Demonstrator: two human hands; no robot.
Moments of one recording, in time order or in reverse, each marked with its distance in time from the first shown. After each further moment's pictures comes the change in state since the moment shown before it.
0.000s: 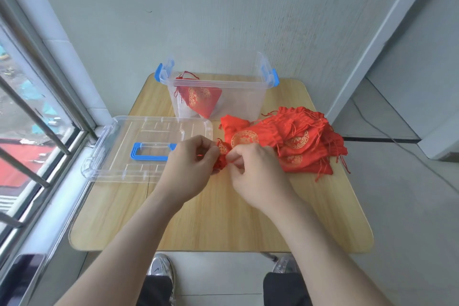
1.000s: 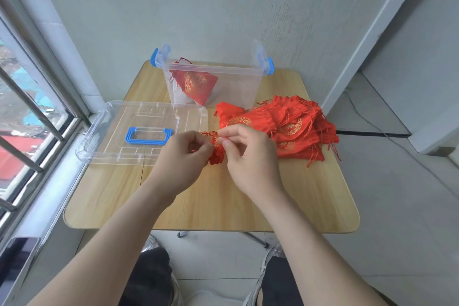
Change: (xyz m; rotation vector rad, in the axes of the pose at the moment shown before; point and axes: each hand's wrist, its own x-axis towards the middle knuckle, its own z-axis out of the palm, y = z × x) left_hand -0.020 -0.008 0.000 0.009 -0.028 -0.065; right_hand -0.015 -0.001 0.011 0.364 0.257 -0.007
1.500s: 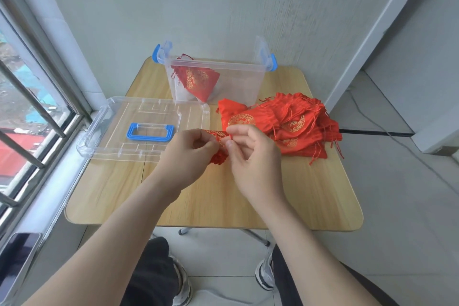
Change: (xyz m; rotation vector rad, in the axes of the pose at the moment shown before) left_hand -0.003 0.006 0.006 -0.049 -0.042 -0.021; right_hand -0.017 0.014 0.007 0.198 0.075 0.031
